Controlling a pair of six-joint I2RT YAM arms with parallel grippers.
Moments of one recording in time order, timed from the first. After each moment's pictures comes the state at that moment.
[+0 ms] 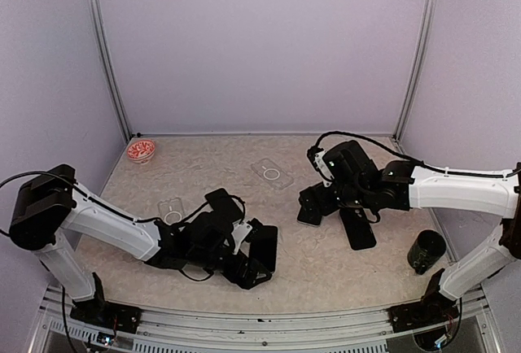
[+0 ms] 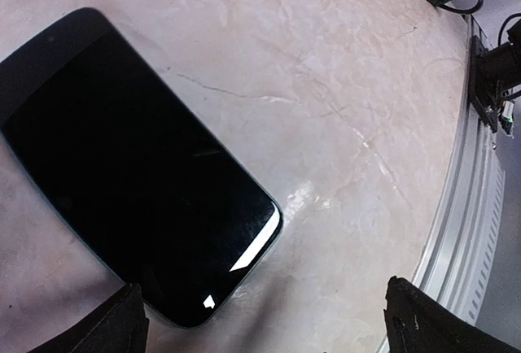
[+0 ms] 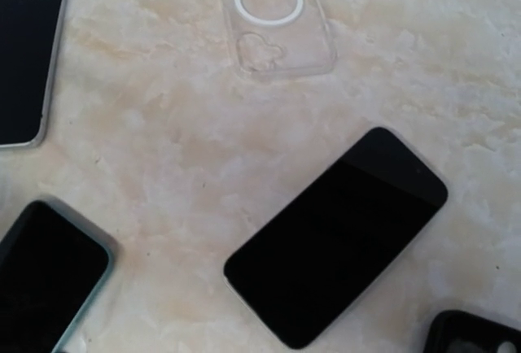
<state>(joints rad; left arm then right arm) -1.12 1.66 0.68 0.24 0.14 -0.46 0.91 1.41 1.01 -0.37 0.33 0.26</state>
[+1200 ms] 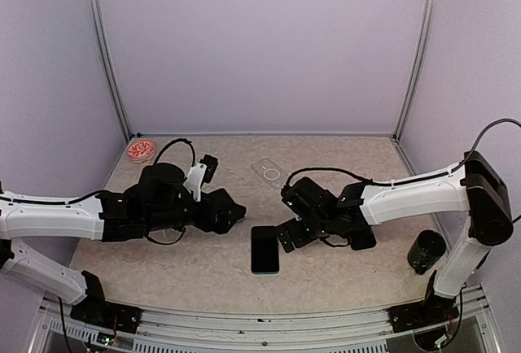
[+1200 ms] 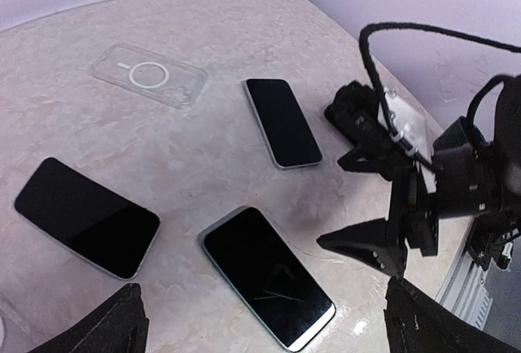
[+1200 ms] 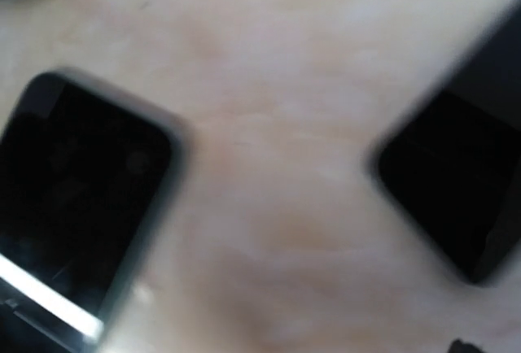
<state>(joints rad) -0.98 1.26 0.72 0.07 -0.08 -0.42 1.03 1.65 1.01 -0.37 0.30 0.45</state>
